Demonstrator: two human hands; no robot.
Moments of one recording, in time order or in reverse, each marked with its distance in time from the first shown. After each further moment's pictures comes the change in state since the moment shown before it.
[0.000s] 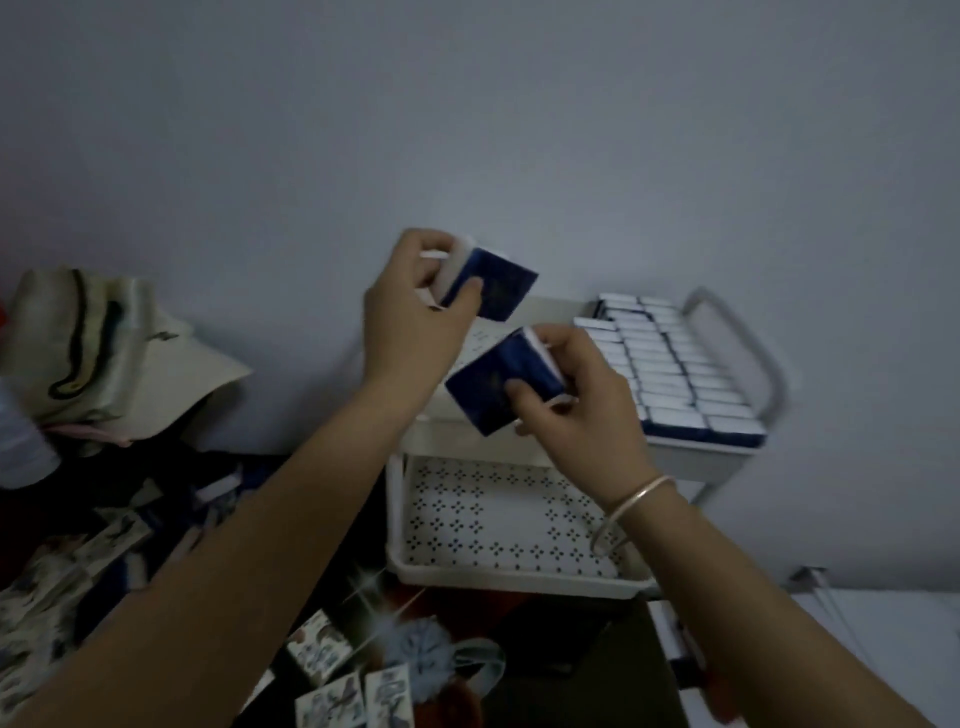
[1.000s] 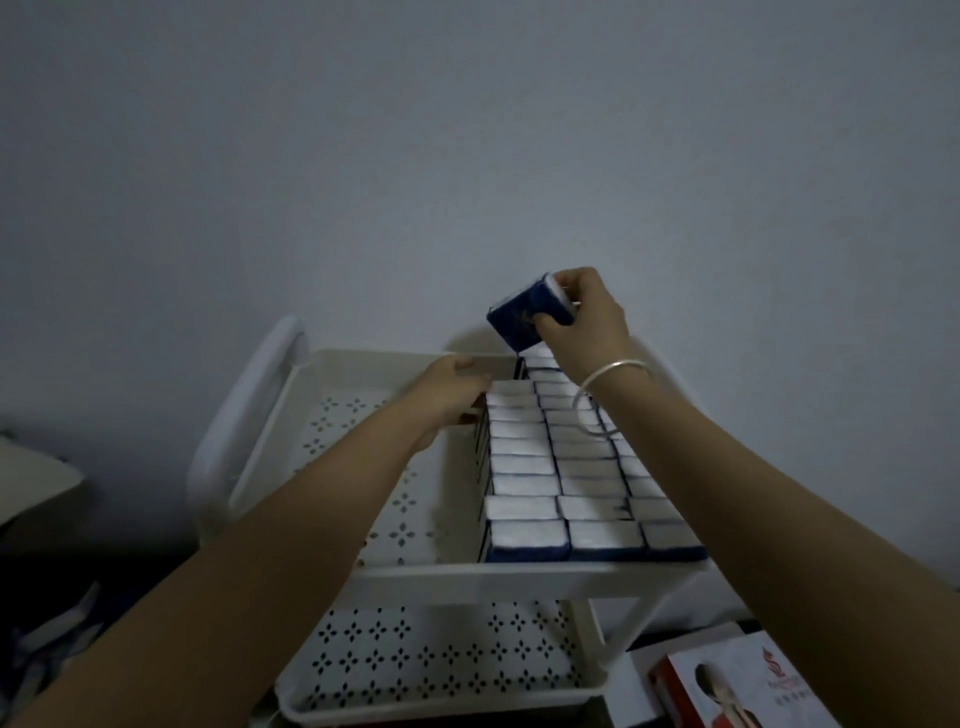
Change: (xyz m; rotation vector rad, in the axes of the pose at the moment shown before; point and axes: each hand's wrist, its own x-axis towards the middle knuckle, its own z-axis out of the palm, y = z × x) left_hand 0.074 -0.102 0.184 -0.133 -0.639 -0.720; right_hand 0.174 0.118 -0.092 -0.237 0.191 0.216
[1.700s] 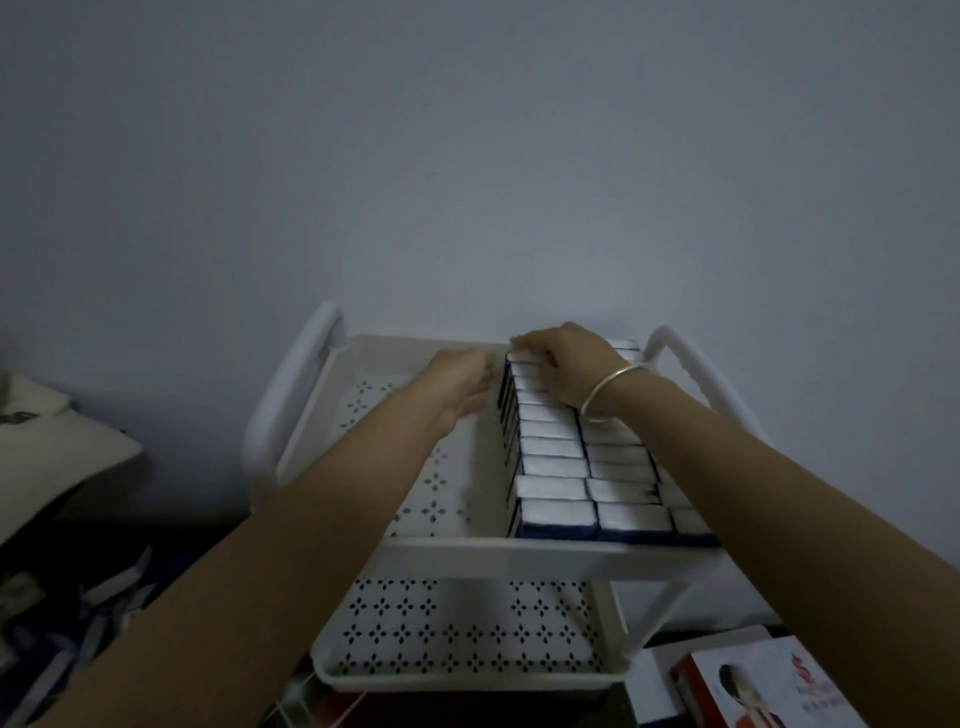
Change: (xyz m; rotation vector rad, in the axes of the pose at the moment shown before) left_hand -0.035 0.015 -0.005 -0.229 0.155 -0.110; right_hand 0.001 0.028 0.030 -0.593 -0.512 -0.285
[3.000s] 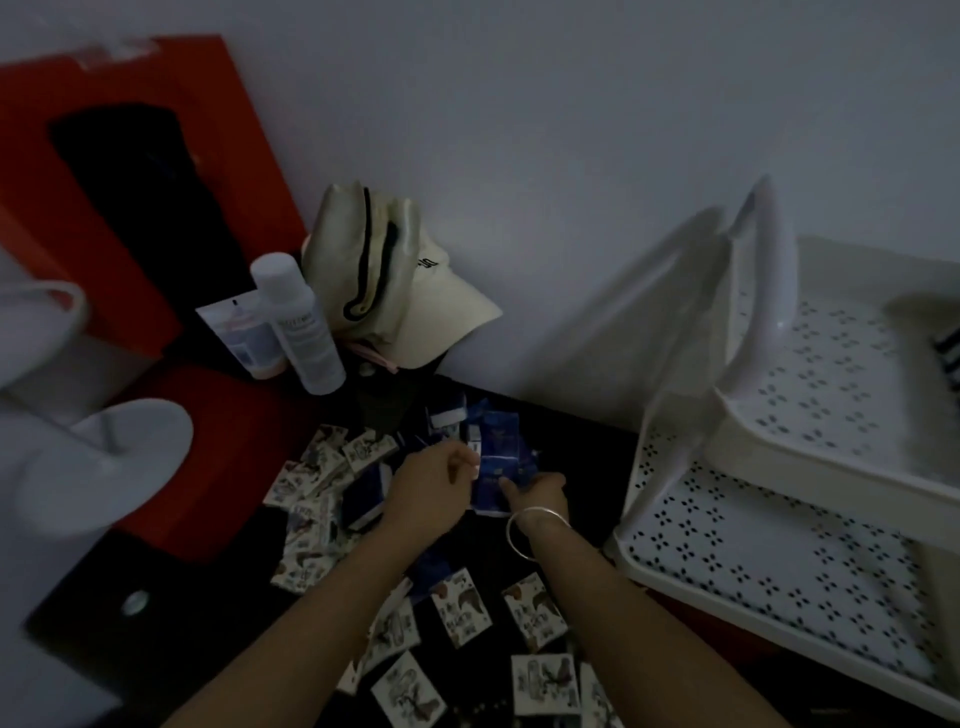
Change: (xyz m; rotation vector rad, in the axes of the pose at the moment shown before) left_hand -0.141 -0.221 -0.331 0.664 0.479 0.006; right_hand -0.061 -0.323 0.348 0.871 -0.422 0.690
